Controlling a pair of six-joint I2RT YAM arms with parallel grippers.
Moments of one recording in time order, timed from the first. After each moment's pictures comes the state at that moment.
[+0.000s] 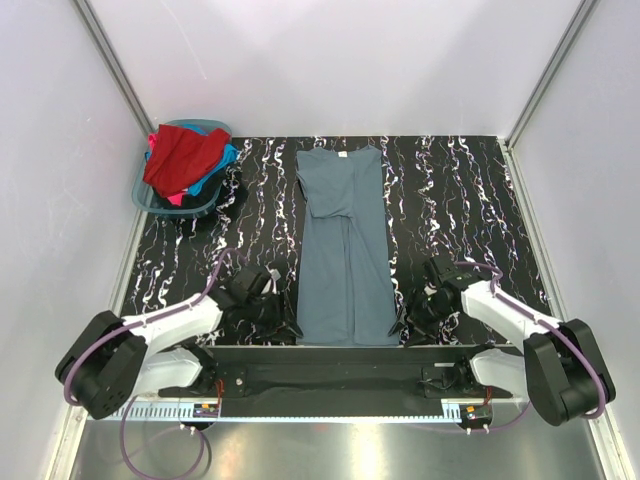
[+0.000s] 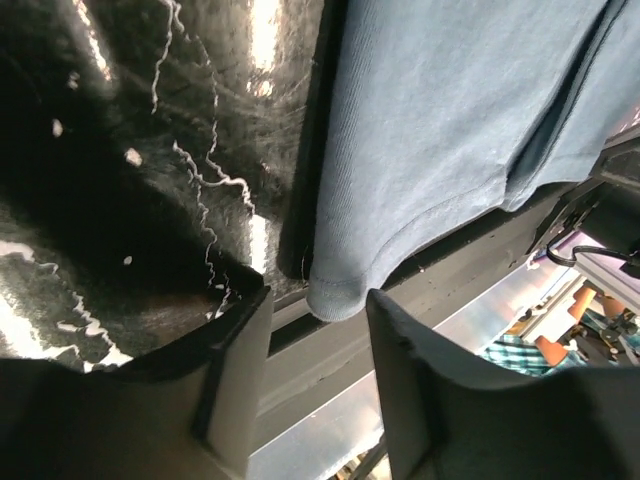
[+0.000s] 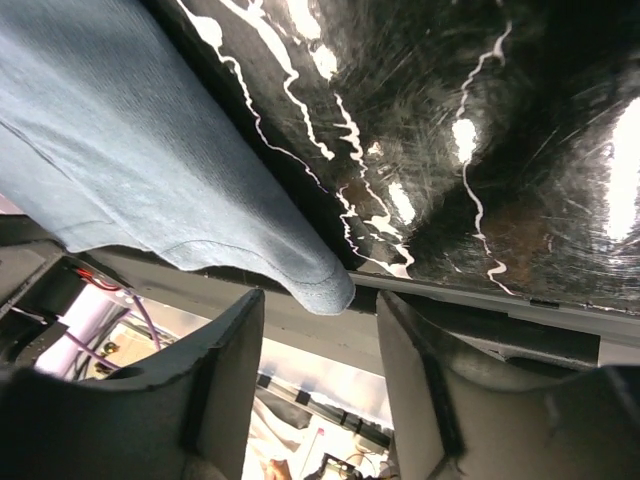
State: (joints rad) left arm -0.65 1.15 0.38 -0.31 0.46 -0.94; right arm 0.35 1.16 0.47 -0.69 -0.46 0.84
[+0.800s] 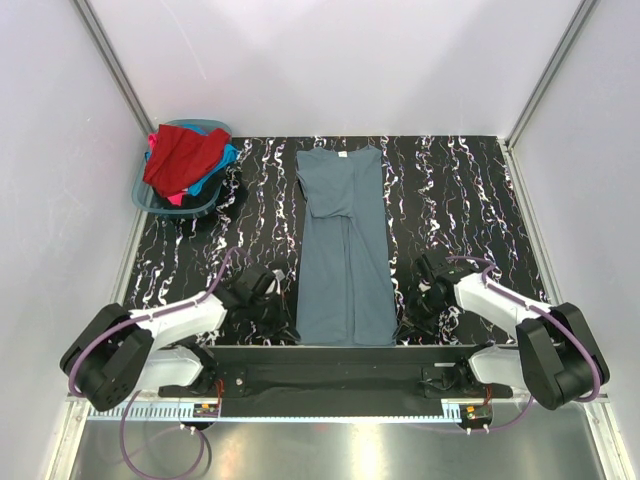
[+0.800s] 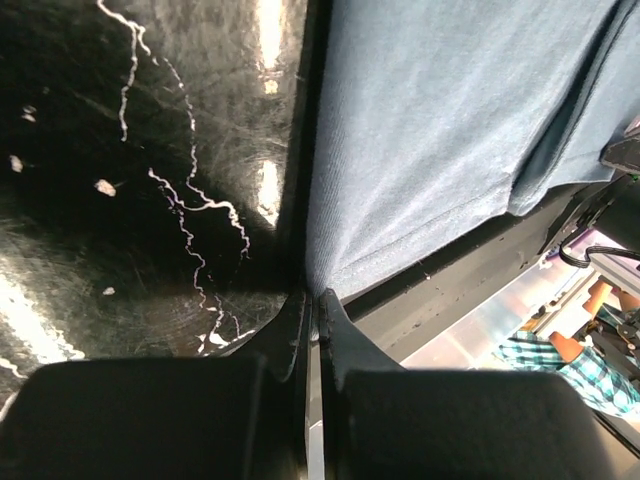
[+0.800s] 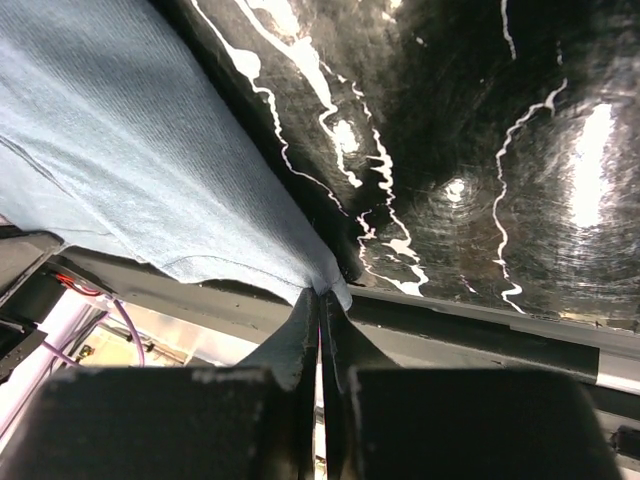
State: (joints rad) left arm -0.68 1.21 0.39 -0.25 0.45 -0.93; right arm 0.40 1.25 0.51 -0.67 -0.43 0.83
